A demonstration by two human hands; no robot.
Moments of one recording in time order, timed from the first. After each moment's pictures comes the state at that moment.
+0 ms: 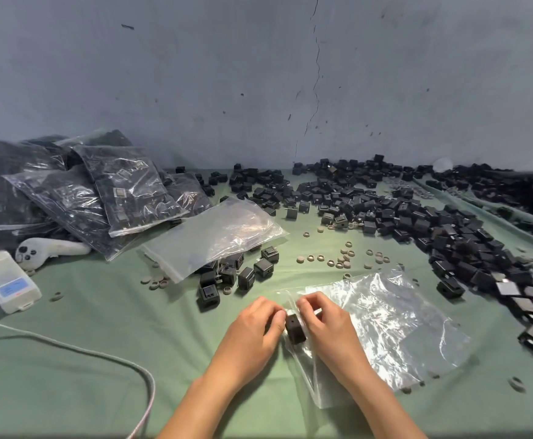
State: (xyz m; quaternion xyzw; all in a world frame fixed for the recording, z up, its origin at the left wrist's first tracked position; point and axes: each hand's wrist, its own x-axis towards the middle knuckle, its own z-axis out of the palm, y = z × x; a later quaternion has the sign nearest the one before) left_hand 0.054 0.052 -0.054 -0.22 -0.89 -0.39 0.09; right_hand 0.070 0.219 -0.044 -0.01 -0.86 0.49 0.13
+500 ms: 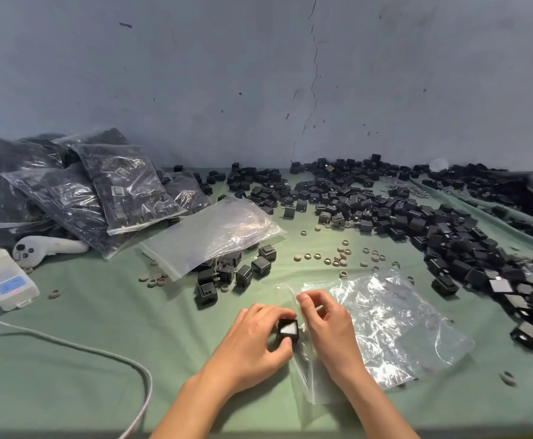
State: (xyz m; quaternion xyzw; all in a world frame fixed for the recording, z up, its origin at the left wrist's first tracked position) left_hand 0.066 0.050 -0.050 -0.29 -0.91 -0.29 0.06; right_hand 0.075 0.219 -0.049 -0.03 -0.81 0.56 0.18
